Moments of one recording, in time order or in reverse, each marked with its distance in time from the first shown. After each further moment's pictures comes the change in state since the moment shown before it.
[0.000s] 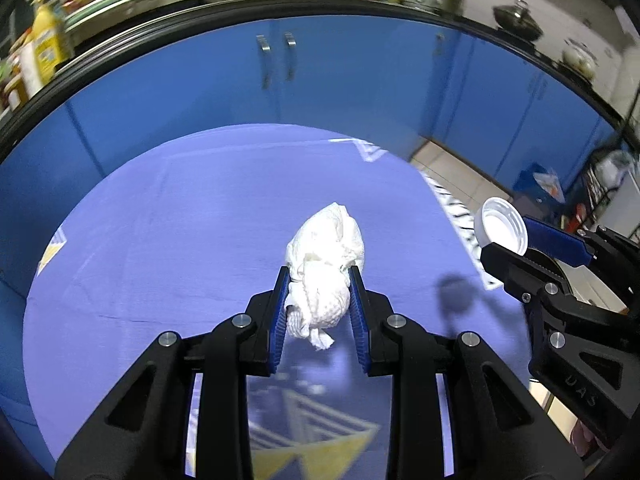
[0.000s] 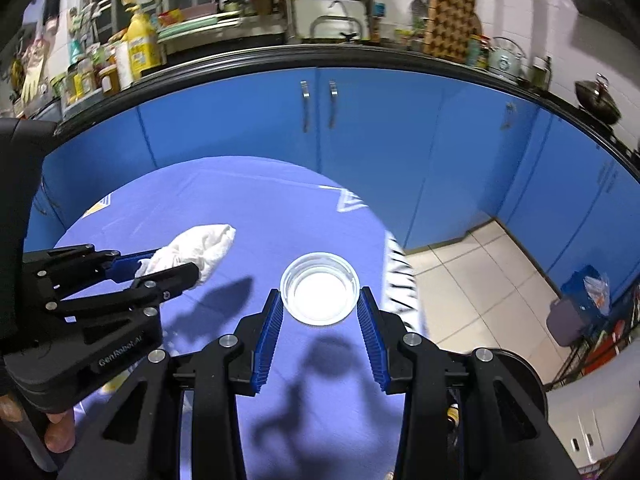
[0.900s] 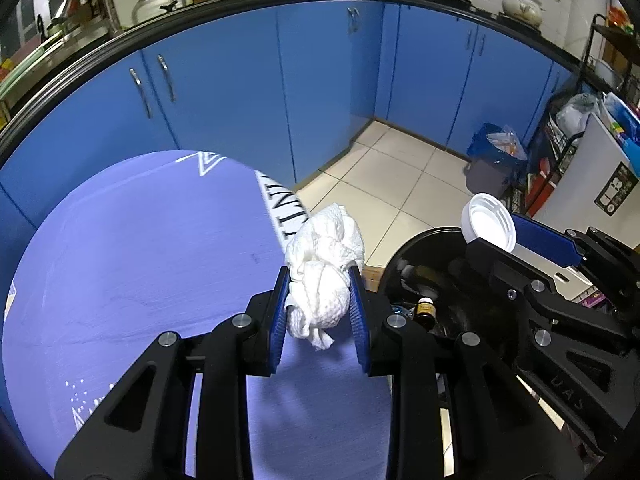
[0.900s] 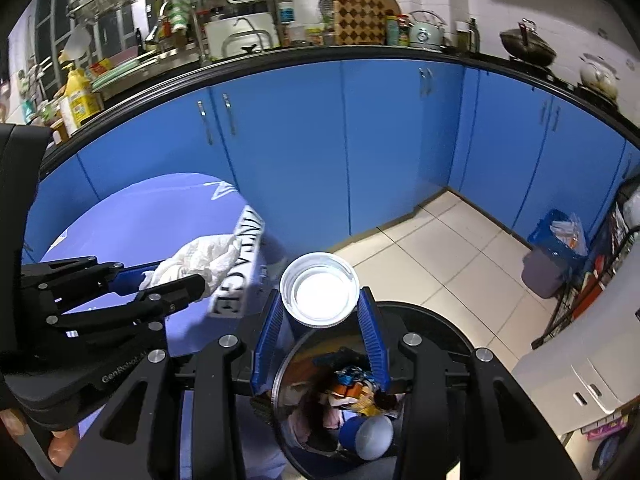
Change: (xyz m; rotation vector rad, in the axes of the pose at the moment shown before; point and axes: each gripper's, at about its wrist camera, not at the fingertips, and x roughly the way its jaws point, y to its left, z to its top) left arm 0.022 -0.158 0.008 0.170 0.025 -0.075; right arm -0.034 -0.135 -0.061 0.197 -0.036 -0.082
